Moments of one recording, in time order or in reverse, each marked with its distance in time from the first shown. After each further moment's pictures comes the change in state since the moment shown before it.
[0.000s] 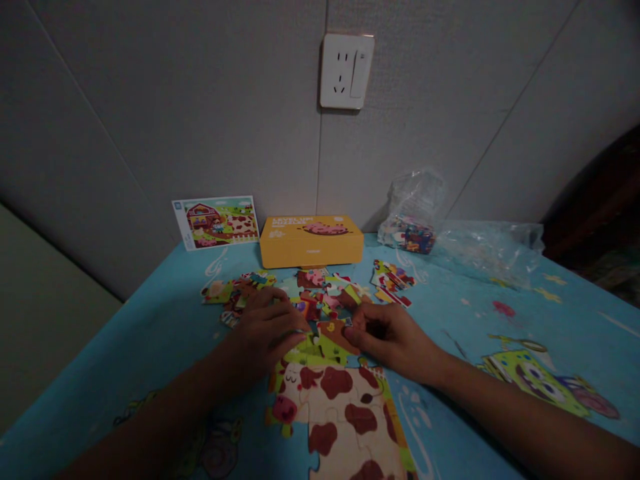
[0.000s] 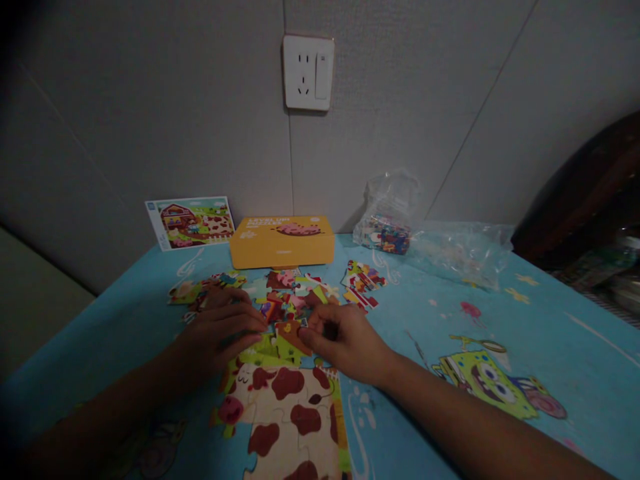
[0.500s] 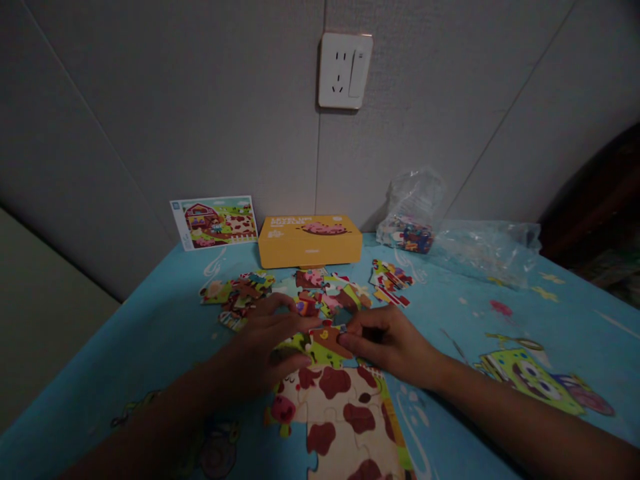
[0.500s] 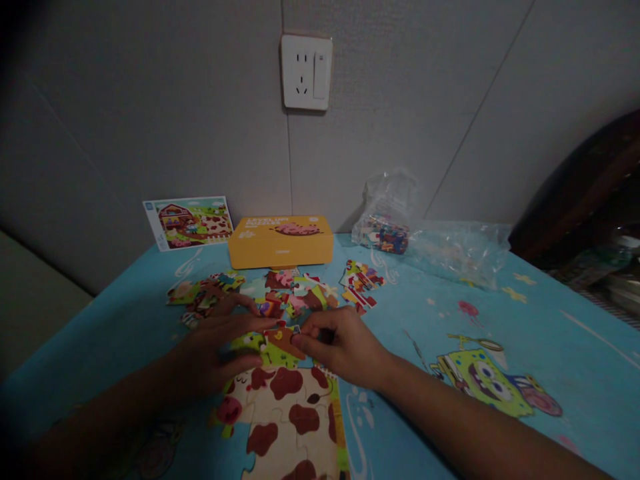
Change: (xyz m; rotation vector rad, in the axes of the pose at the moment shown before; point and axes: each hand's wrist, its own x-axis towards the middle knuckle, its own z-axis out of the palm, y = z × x) left_hand -0.006 0.006 -0.001 -0.072 -0.081 -0.028; right_hand -0.001 -0.009 0.001 -0.005 -0.021 -0.052
